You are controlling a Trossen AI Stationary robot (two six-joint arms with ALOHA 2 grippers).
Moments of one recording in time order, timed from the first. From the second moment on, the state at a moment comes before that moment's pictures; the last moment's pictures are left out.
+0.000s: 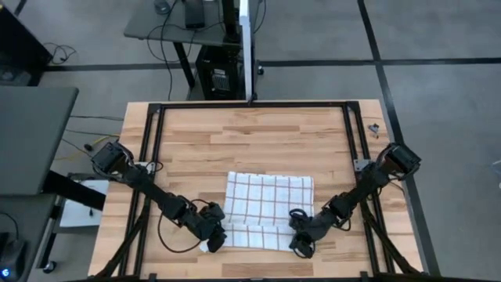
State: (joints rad) left arm -0.63 1.73 0.72 0.10 -0.18 -1.17; right arm 0.69 1.78 0.62 0.46 0.01 1.18
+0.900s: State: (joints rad) left arm -0.34 1.56 0.71 0.13 -0.03 -0.84; right arm 0.71 1.66 0.66 0.39 0.22 1.10
